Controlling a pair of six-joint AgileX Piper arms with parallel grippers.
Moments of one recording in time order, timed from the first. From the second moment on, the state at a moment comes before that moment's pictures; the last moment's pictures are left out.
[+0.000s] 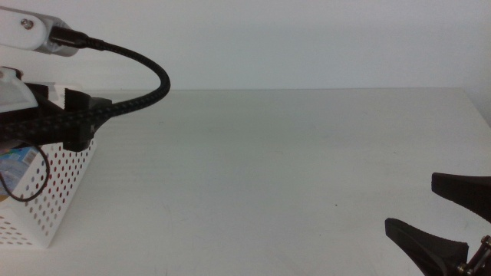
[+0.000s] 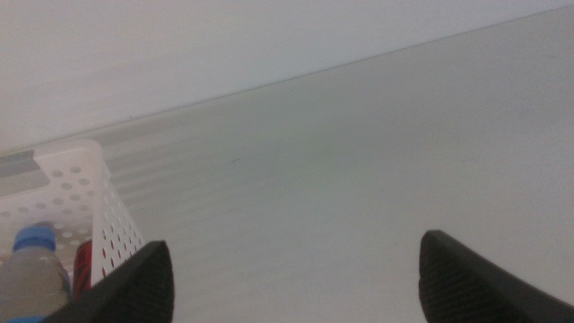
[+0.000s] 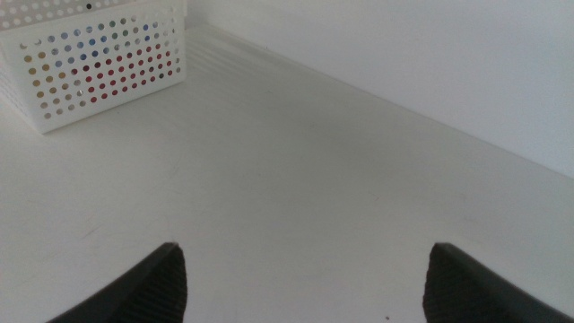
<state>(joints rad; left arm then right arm) -0.25 0.94 -0.84 -0.04 0.45 0.09 0.66 0.61 -0.38 0.03 0.13 -0.08</state>
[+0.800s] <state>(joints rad) -0.15 0.38 -0.36 -0.04 0.26 0.09 0.19 0.30 -0.34 0.03 0.13 -0.08</state>
